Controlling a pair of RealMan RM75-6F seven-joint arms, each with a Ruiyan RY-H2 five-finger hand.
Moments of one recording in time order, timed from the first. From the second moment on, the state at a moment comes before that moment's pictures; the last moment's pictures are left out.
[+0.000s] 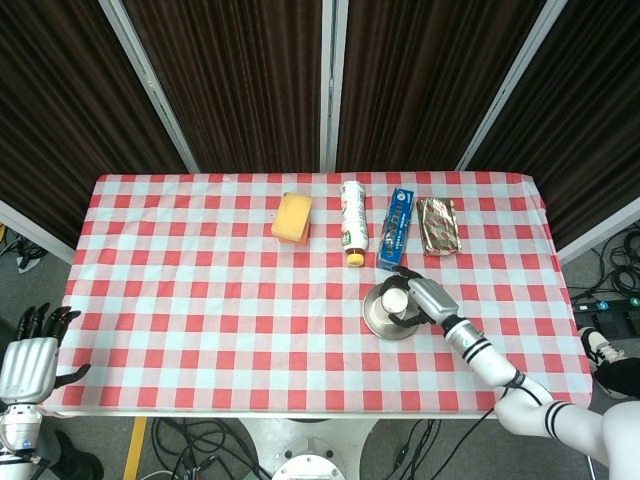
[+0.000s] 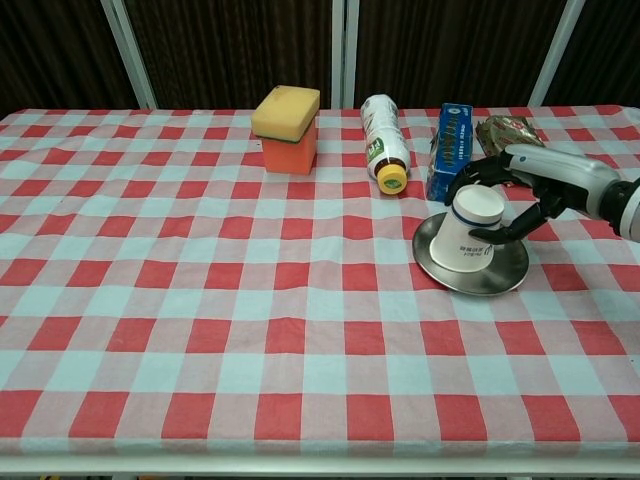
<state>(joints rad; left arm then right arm) -0.05 -1.30 -0.03 -1.43 1.42 1.46 0.10 0.67 -1.58 0.05 -1.08 -1.53 0.89 0.69</state>
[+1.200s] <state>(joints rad) -0.05 -1.30 -0.03 -1.44 1.42 1.46 0.11 0.70 -1.56 -0.03 -1.08 -1.61 0.93 0.80</state>
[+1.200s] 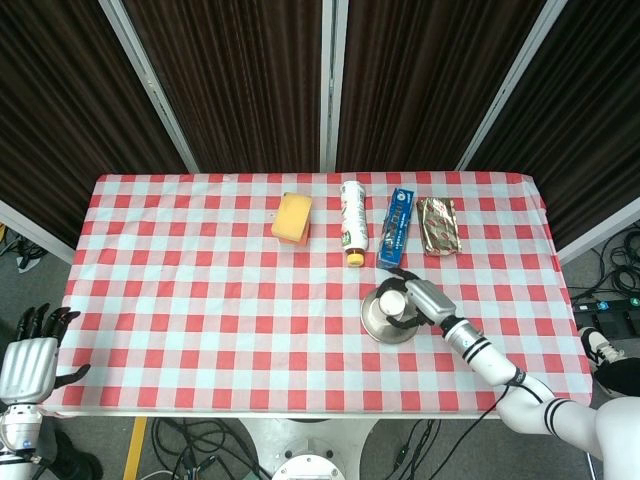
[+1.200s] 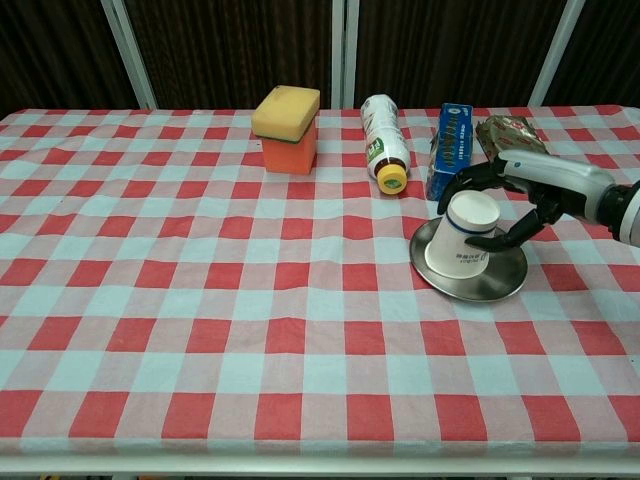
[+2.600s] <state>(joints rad) -0.04 -1.30 -0.03 -1.44 1.41 1.46 0.12 0.68 -1.58 -0.04 -1.02 -1.59 0.98 0.84</state>
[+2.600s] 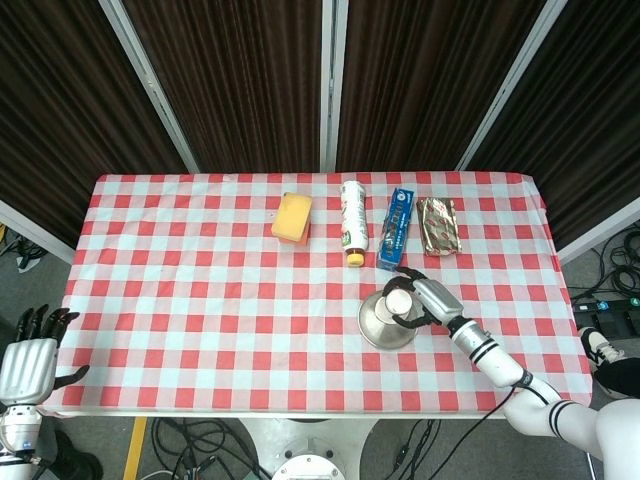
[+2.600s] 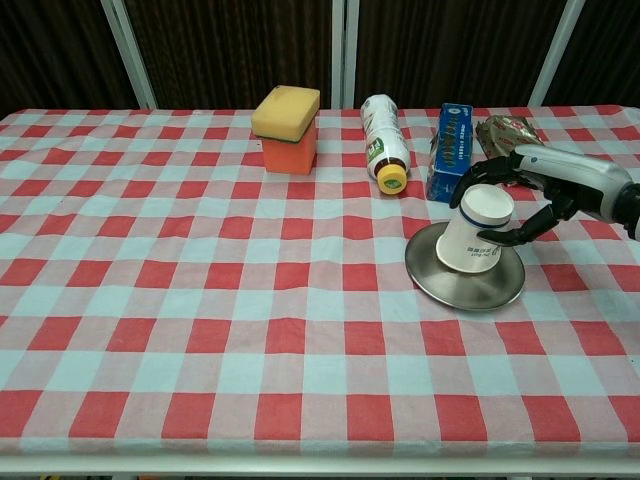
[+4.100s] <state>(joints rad) -0.04 -1.30 -0.04 -1.43 1.42 1.47 0.10 0.67 -1.58 0.05 -0.90 -1.43 0.89 0.79</state>
